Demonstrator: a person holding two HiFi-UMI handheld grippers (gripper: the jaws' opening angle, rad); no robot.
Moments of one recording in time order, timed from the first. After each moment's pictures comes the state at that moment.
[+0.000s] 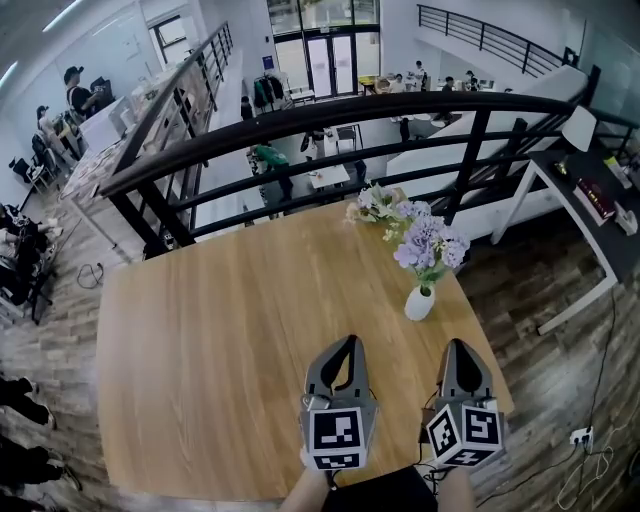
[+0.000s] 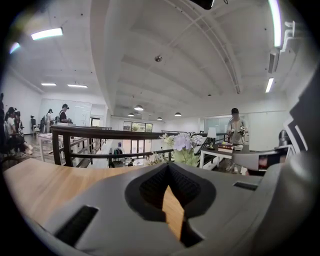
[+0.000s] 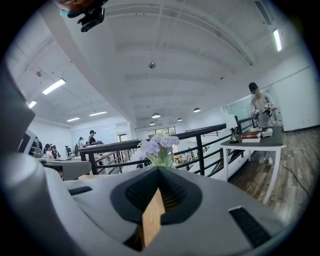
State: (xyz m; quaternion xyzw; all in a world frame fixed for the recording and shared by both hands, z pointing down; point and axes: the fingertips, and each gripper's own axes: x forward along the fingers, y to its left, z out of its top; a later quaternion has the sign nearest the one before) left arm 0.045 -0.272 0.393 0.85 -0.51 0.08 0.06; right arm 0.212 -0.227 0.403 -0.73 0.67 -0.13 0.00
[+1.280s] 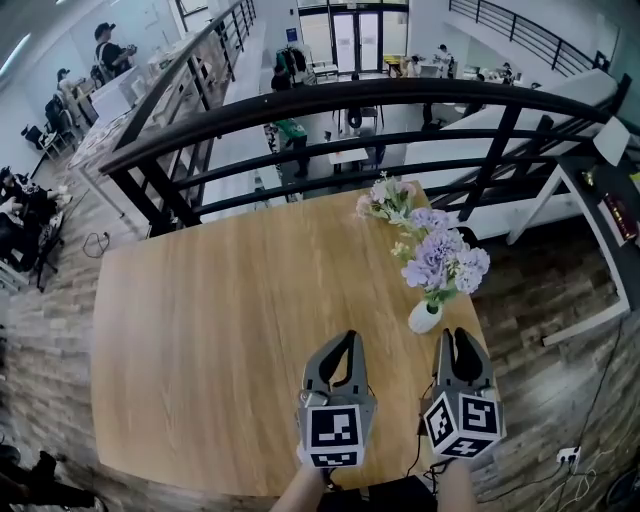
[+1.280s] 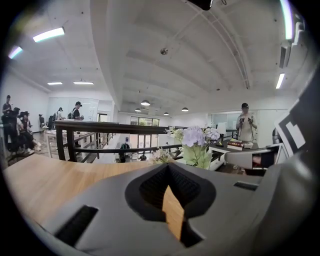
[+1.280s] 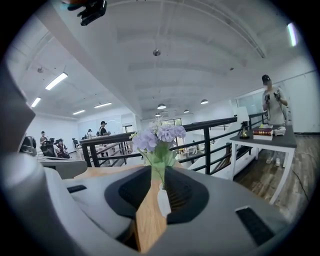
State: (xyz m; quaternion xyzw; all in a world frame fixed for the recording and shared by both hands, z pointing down) left arm 0.058 -0.323 0.413 0.83 -0.54 0.10 0.09; right arm 0.226 -0.306 0.423 -0.70 0.69 -0.15 -0.04
